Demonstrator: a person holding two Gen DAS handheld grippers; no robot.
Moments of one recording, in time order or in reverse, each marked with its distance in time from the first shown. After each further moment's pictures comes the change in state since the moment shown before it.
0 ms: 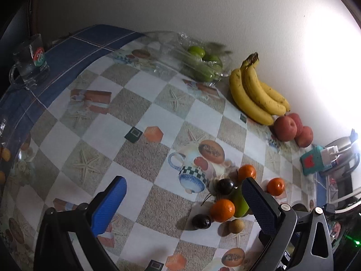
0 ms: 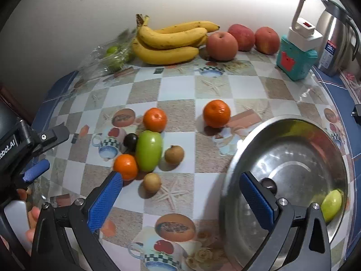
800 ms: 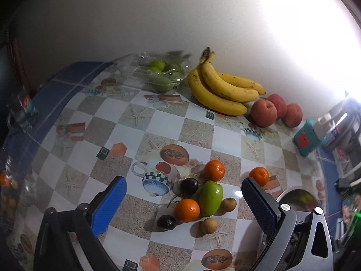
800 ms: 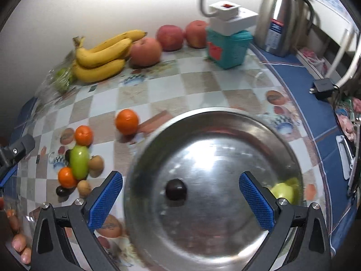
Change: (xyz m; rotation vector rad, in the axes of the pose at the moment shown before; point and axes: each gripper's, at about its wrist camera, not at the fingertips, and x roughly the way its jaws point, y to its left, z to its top) left arm -0.008 -0.084 -0.019 0.221 -0.079 0.067; right arm -0.022 -0.086 0.001 0.127 0.016 -0.188
